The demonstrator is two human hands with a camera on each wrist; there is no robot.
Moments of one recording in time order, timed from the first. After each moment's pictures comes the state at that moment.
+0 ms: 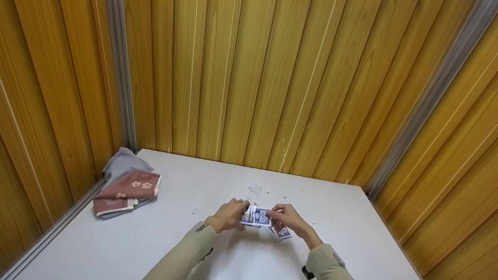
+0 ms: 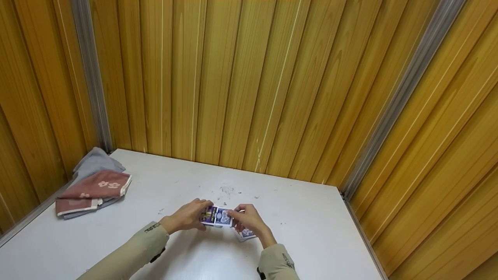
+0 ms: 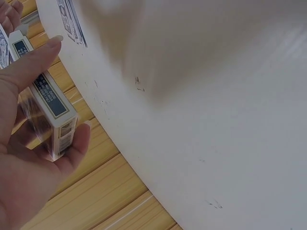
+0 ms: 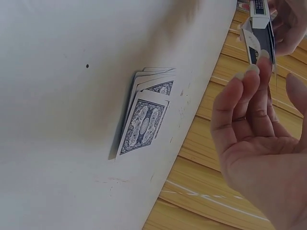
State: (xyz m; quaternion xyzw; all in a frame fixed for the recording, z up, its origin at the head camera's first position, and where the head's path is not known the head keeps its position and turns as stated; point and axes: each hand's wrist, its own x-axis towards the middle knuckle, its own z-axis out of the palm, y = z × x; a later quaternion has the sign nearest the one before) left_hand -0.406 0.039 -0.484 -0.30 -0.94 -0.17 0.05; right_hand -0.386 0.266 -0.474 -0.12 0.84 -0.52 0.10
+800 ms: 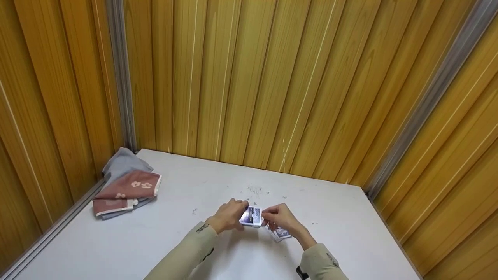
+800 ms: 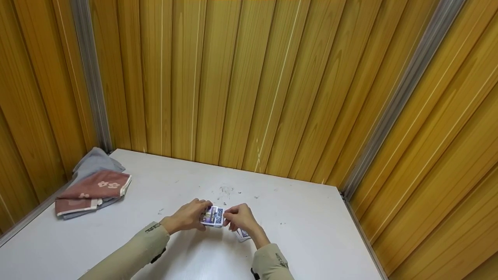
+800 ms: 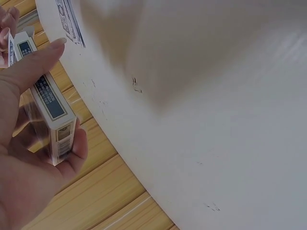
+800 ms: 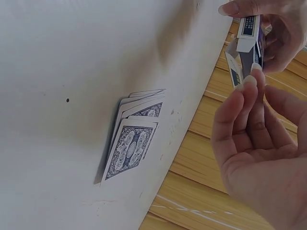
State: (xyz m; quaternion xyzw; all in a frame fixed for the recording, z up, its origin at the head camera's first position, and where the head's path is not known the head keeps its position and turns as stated) left_hand -0.407 0.040 -0.486 -0.28 -0.94 -0.17 0.04; right_hand -0.383 0.245 -0.470 -0.13 0.85 -0.51 0.10
